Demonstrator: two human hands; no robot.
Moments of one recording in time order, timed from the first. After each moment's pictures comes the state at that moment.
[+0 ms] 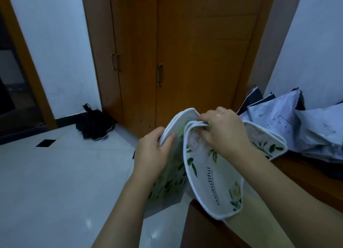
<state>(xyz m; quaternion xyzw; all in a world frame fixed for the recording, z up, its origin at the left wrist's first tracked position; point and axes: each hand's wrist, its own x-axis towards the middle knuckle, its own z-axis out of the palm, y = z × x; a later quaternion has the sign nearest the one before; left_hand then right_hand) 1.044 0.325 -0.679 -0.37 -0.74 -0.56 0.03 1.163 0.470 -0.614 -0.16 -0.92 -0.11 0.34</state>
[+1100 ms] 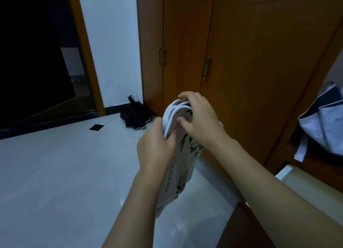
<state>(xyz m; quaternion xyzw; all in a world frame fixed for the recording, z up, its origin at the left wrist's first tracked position) 0.990 0.249 -0.690 -0.24 -0.85 -0.42 0.20 1.028 0.383 -0.637 -0.03 -0.93 0.17 0.34</state>
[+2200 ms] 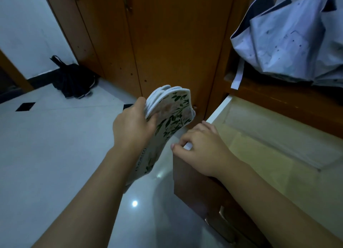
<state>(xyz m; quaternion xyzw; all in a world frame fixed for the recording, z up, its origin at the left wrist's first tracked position) 1.043 0.347 -0.768 -0.39 -0.87 -0.27 0.13 1.208 0.446 -0.782 -0.24 -0.95 0.19 0.12</state>
